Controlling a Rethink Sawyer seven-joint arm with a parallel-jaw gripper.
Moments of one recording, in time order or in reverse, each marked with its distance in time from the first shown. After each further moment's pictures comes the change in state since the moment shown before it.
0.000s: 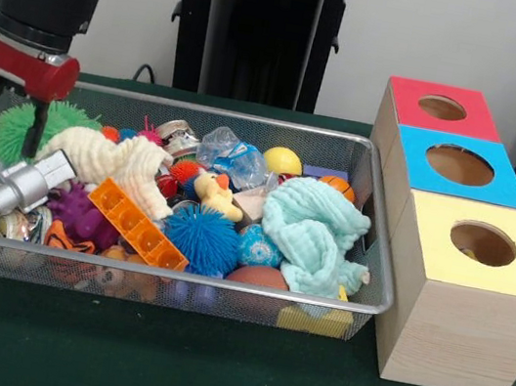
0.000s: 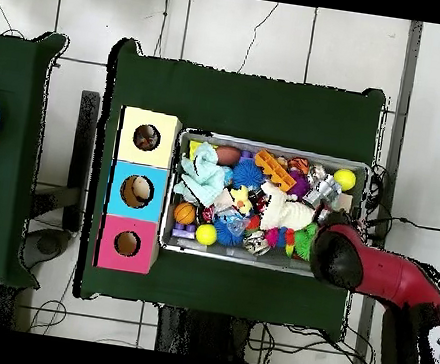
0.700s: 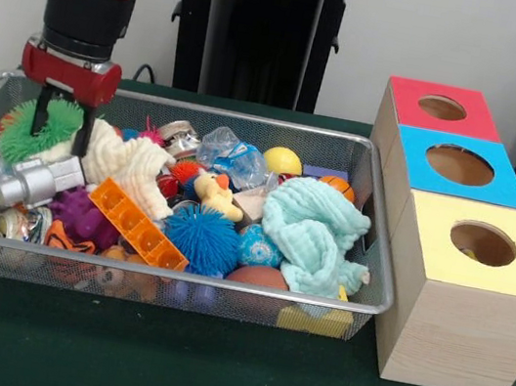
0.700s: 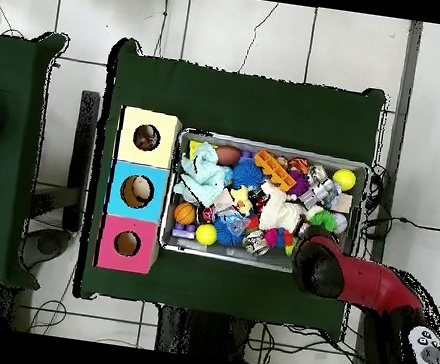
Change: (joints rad) arm 0.019 0.018 -0.020 0.084 0.001 -0.001 0.000
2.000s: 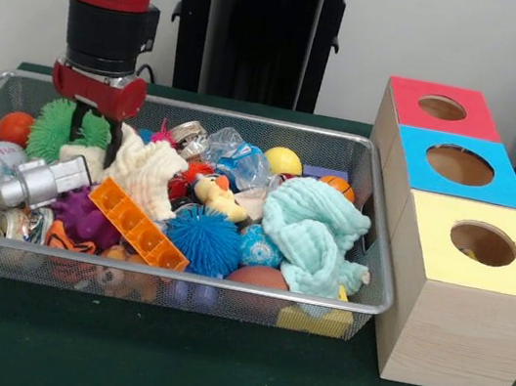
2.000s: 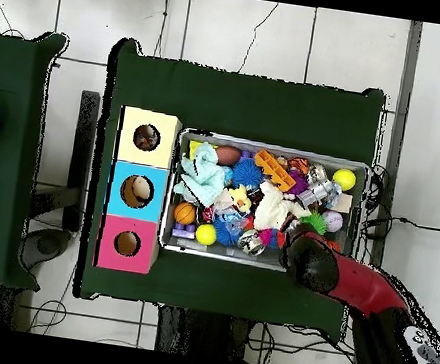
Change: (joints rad) arm -0.025 0.041 0.035 0.058 0.217 -0.002 0.000
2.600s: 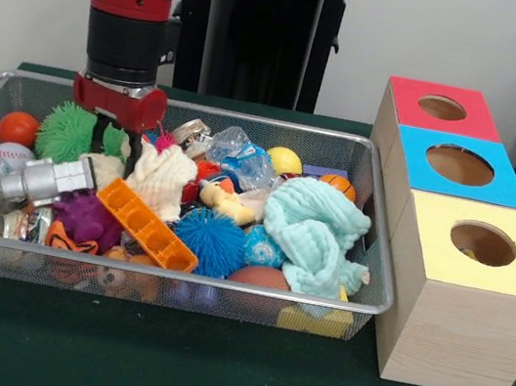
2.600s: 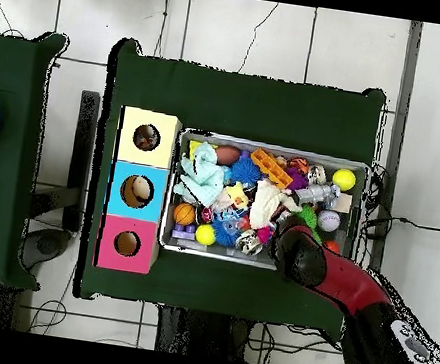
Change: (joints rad) arm 0.028 0.016 0.008 0.036 0.110 -0.102 0.000
